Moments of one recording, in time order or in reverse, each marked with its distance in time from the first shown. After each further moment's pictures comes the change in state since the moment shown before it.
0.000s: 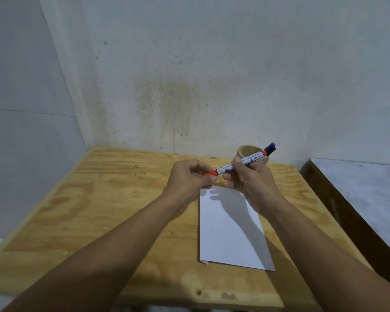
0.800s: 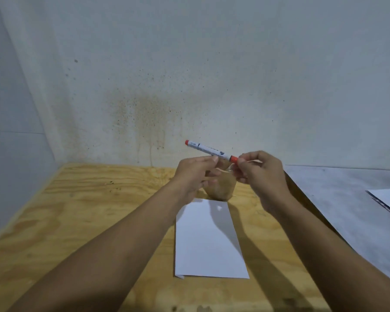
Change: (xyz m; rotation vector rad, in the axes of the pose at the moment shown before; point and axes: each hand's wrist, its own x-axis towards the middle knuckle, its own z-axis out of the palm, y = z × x) left_hand 0.022 0.046 0.058 -0.285 -0.190 -0.197; right_hand -0.021 -0.056 -0.039 -0.361 0.312 -0.210
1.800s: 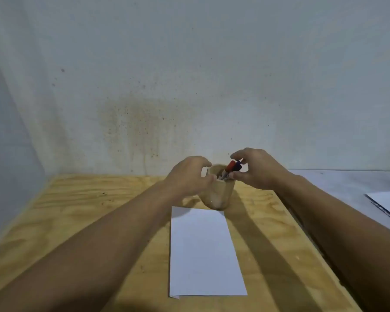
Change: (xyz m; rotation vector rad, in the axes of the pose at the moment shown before) left_hand 0.040 0.007 -0.008 1.248 -0.032 0.473; right_hand 0.082 0.001 -0.019 -1.022 -0.393 -0.373
